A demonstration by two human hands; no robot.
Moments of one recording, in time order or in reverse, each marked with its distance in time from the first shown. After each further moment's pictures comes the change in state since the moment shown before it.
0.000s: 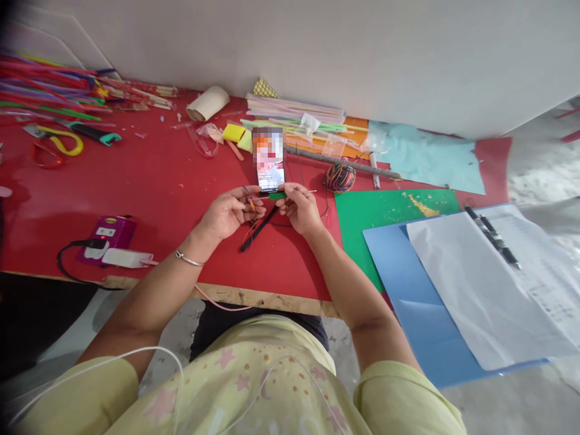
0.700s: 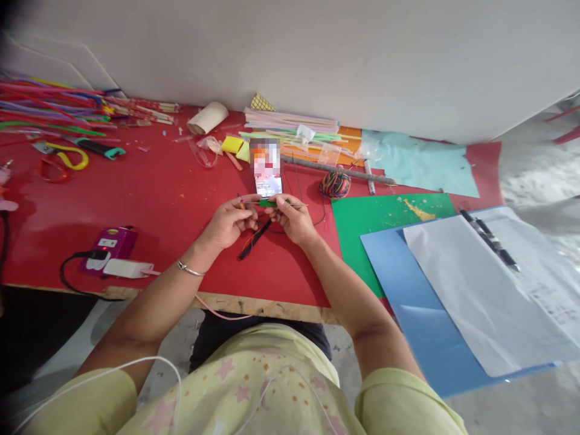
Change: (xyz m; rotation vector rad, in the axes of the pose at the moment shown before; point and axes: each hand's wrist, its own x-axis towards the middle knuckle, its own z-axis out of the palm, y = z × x) left_hand 0.000 -0.006 0.003 0.130 0.009 0.085; right_hand -0.006 0.006 0.006 0.031 -0.102 -0.014
